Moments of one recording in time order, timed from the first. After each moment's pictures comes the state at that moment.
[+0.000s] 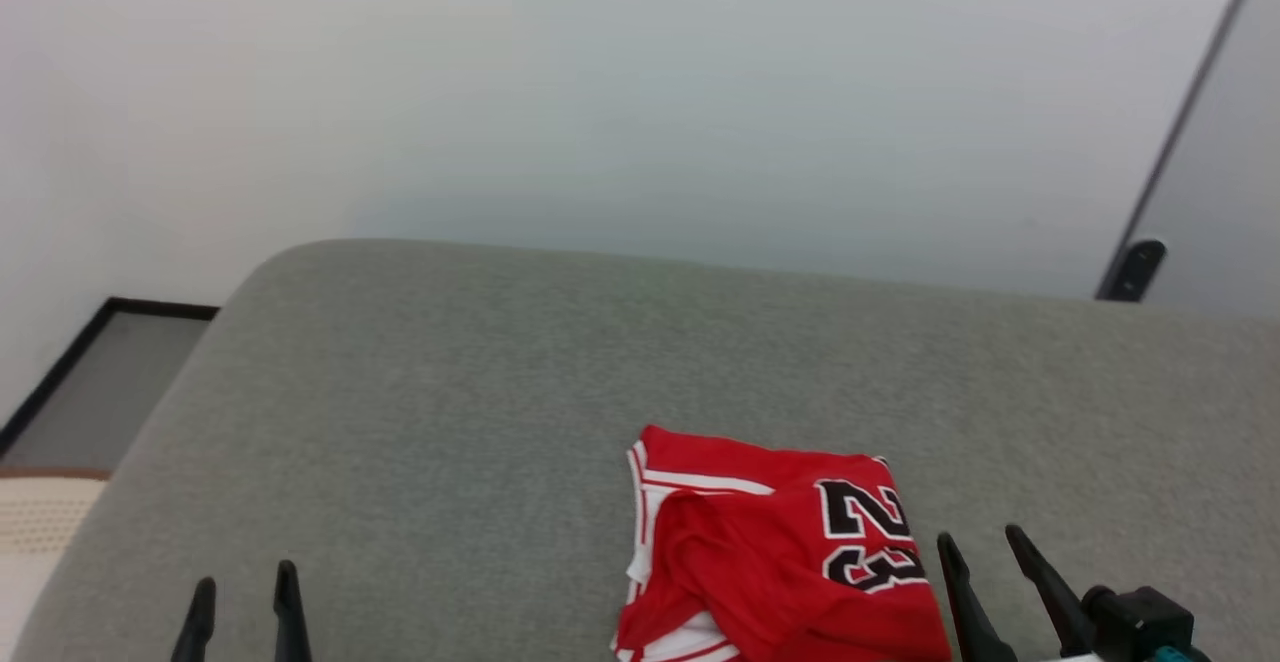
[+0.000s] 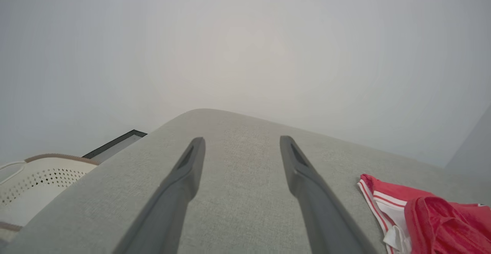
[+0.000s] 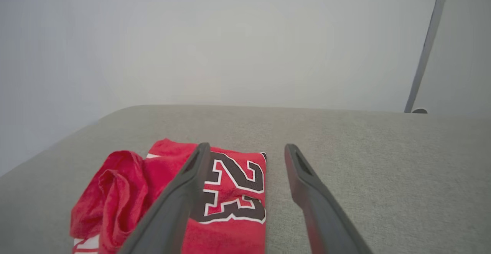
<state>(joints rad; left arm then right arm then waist) 0.21 0.07 0.21 0.03 -0.25 -0.13 -0.26 0.02 -0.12 0.16 0.28 0.29 0.13 -0.26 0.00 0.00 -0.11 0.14</state>
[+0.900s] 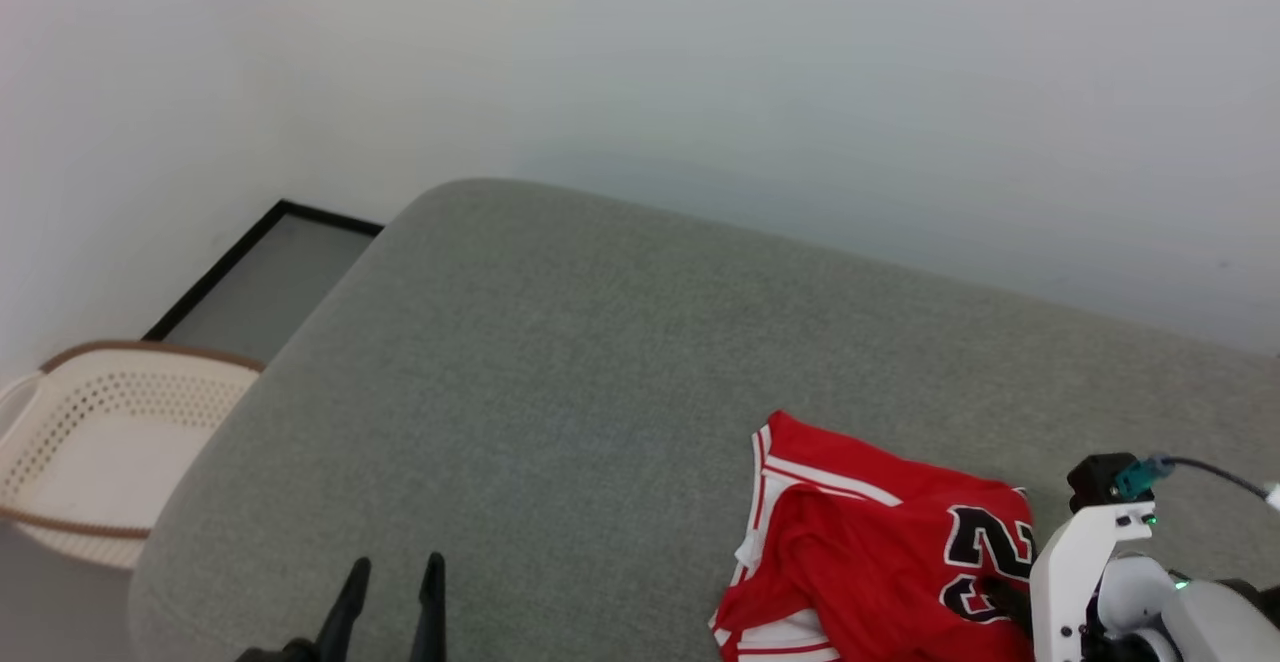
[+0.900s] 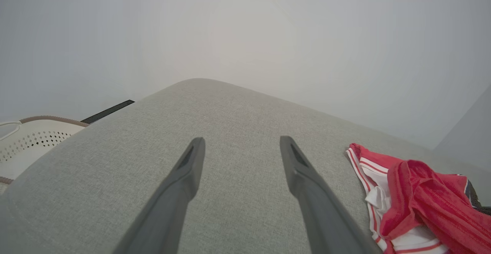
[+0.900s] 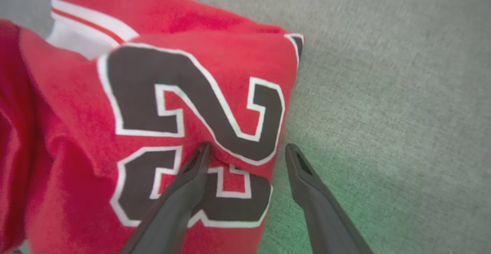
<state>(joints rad) 0.15 0.09 -0.02 0.12 -0.29 -0.13 -0.25 -0.39 -0.32 0.37 0.76 0.60 0.13 0.43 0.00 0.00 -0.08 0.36</state>
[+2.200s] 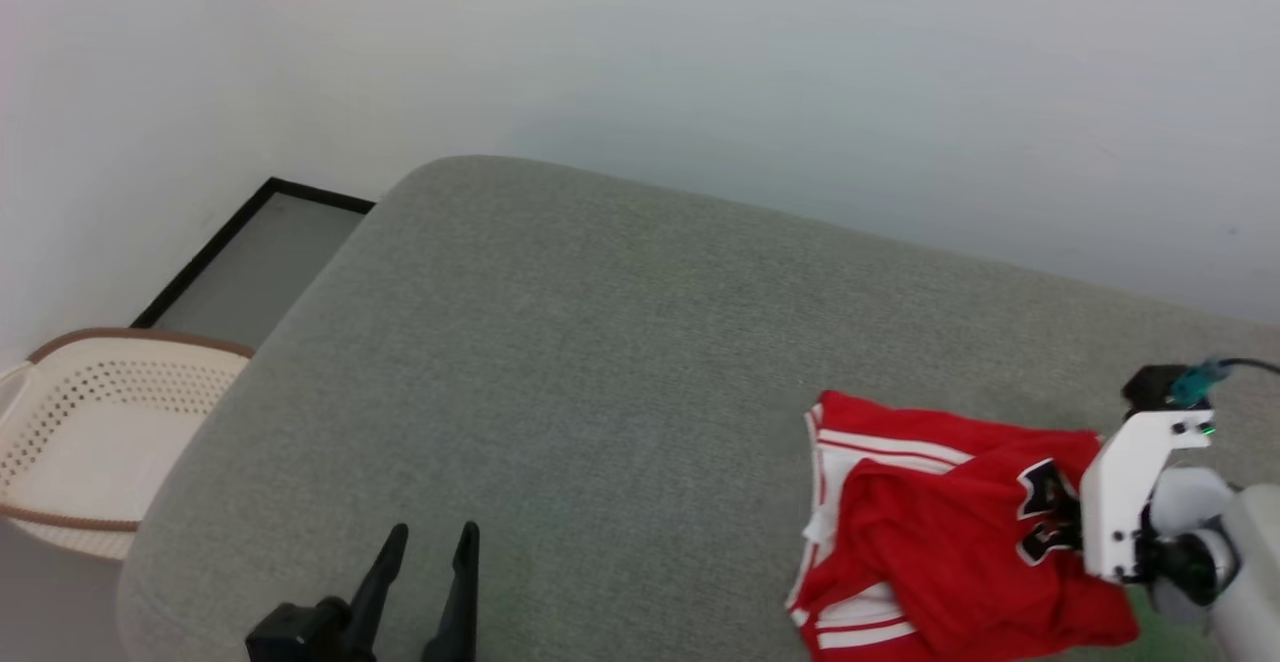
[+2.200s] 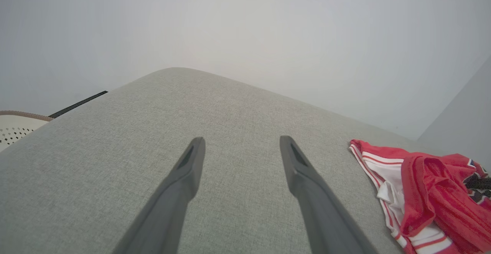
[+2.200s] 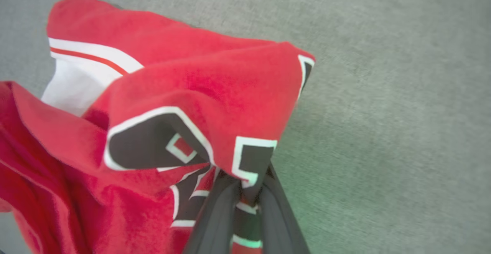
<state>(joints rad) 0.06 0.11 -0.10 0.20 -0.35 -0.13 -0.25 -0.56 -0.37 0.33 0.85 0.60 0.13 0.58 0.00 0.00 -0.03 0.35</state>
